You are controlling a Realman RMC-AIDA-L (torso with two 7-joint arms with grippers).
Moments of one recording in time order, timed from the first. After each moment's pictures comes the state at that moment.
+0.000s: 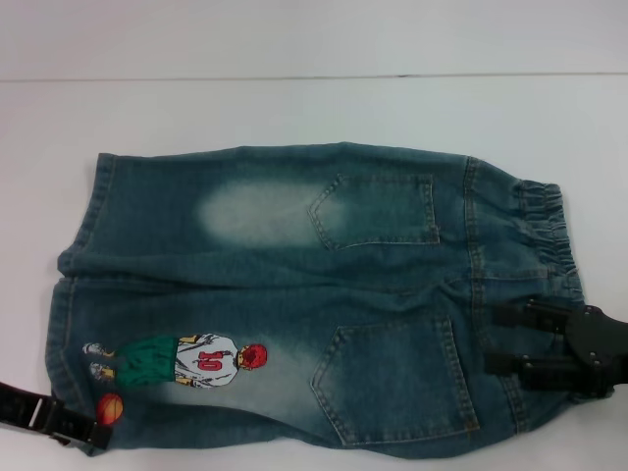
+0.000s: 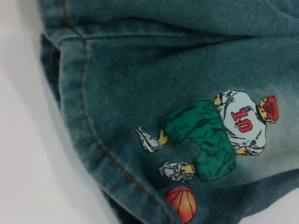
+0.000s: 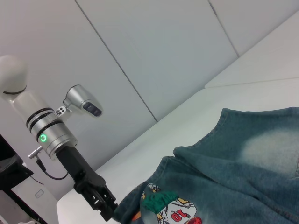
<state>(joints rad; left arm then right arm) -0.42 -2.16 0.74 1.27 2.73 1.91 -2.41 0.32 1.98 -0.84 -0.51 -1.81 -1.73 1.45</state>
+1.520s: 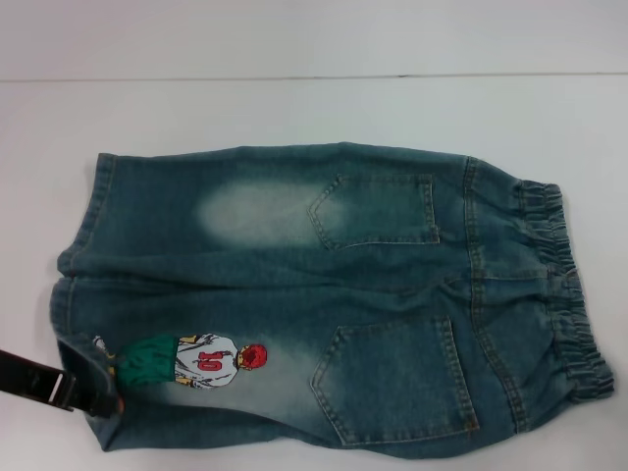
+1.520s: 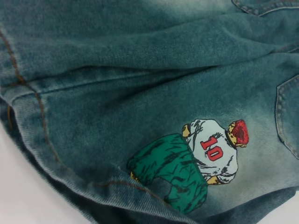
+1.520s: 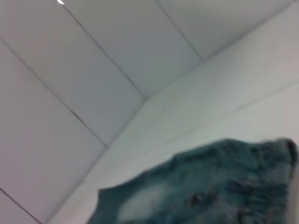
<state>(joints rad) -0.45 -2.16 0.75 1.28 2.67 1.90 -2.38 0.07 1.98 -0.42 -0.47 -1.85 -1.71 1.50</state>
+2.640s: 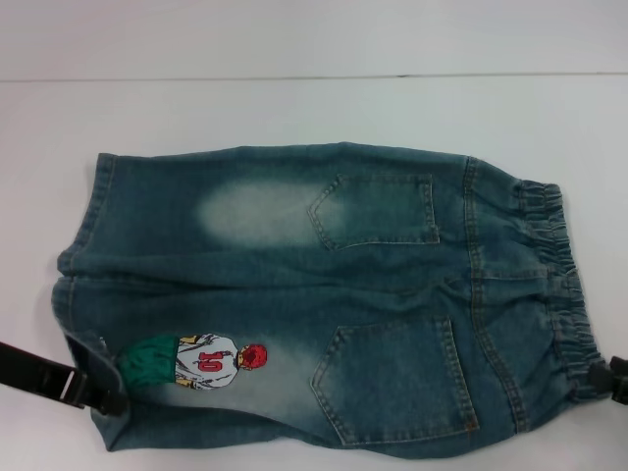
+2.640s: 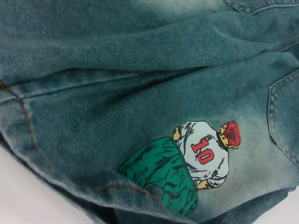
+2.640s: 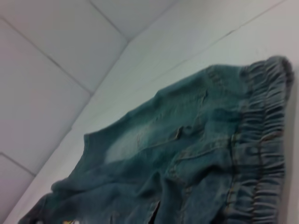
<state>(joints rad) -0.47 -2.16 0.75 1.25 2.67 1.90 -2.38 0.14 1.99 -0.42 -0.44 -2.03 -1.61 1.54</state>
